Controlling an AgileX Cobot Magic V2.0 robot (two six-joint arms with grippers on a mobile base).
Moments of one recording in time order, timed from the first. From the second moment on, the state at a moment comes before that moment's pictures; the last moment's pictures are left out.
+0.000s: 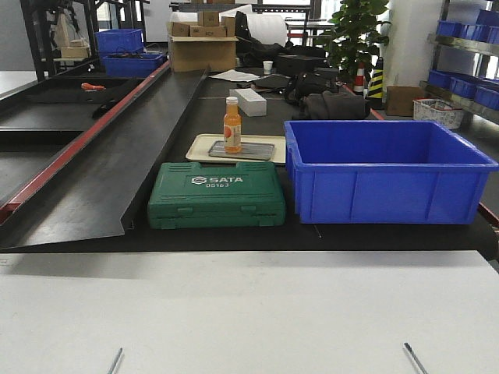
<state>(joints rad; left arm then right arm) -0.12 -0.01 0.02 0.10 0.16 -0.14 -0.01 -0.01 0.03 -0.11 0.05 0.05</state>
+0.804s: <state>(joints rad) -0.12 -0.01 0.02 0.10 0.12 -0.14 -0.01 -0.01 0.03 -0.11 -0.04 0.05</state>
